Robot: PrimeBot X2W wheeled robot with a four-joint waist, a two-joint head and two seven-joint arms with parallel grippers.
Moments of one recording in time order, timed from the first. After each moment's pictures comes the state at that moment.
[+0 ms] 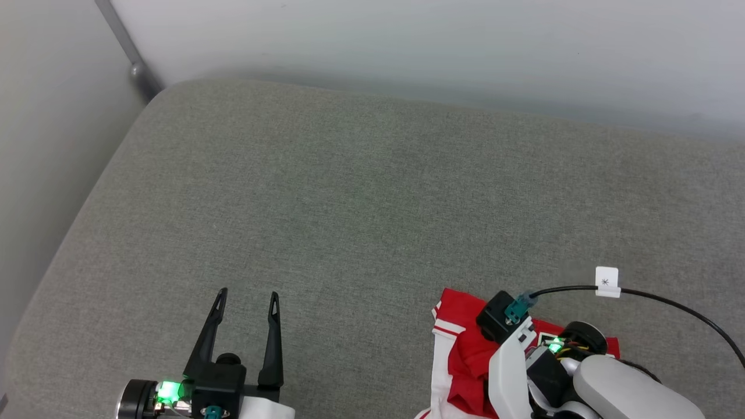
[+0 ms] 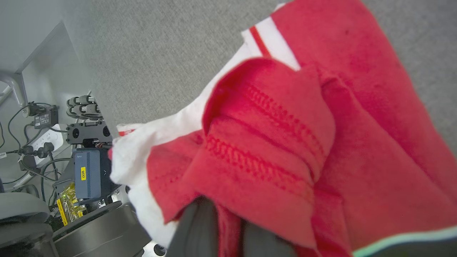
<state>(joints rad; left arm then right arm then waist) 0.06 0.16 -0.25 0.02 -0.02 0.21 -0.26 -0.48 -0.44 0.96 0.31 0.80 0.13 0.53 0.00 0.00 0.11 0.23</state>
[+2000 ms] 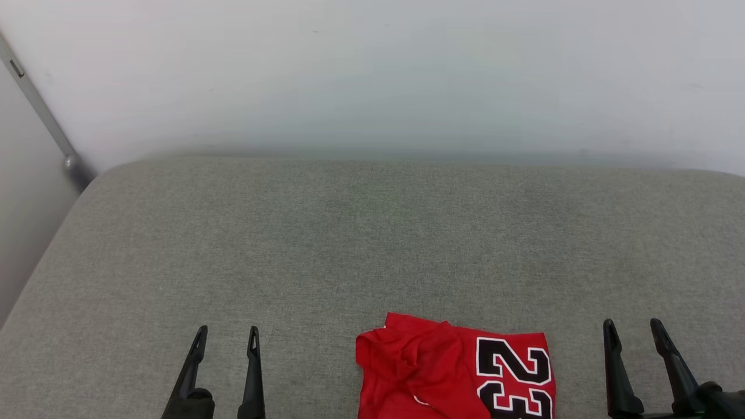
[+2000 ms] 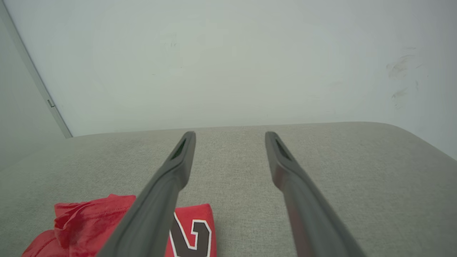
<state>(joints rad) 0.19 0.11 -0.13 -0.04 -0.05 0.12 -0.26 0.21 -0.05 -0.05 -0.04 0.17 0.13 -0.26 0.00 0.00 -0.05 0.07</state>
